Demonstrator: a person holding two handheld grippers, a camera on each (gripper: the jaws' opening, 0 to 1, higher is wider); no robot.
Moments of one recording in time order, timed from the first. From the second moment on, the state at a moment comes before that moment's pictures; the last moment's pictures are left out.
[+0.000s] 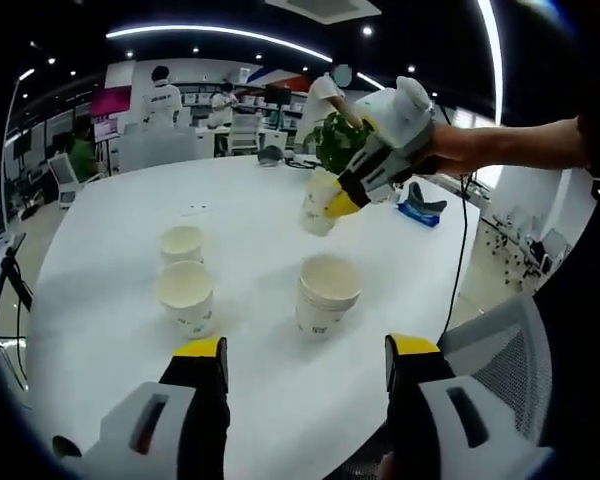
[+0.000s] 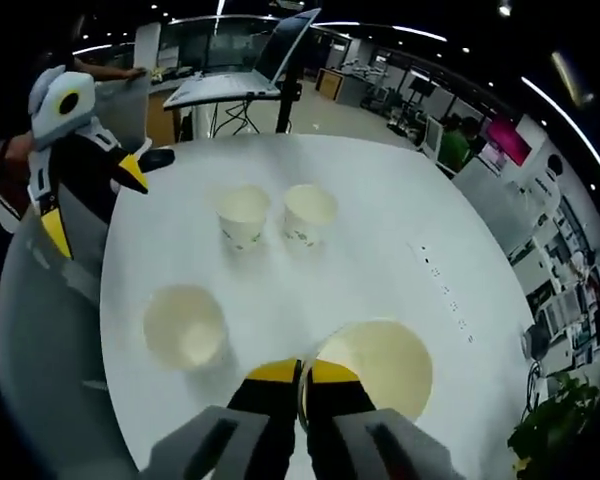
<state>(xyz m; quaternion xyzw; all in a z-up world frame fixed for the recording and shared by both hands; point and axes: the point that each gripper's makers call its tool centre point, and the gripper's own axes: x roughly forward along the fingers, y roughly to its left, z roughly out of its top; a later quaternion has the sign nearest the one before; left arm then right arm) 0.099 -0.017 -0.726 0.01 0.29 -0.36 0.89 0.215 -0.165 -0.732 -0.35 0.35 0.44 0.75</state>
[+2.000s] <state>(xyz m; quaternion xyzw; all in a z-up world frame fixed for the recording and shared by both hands) 0.092 -0.011 -0.729 0.01 0.30 -0.36 0.88 0.111 -0.096 -0.735 -0.41 0.31 0.58 0.64</state>
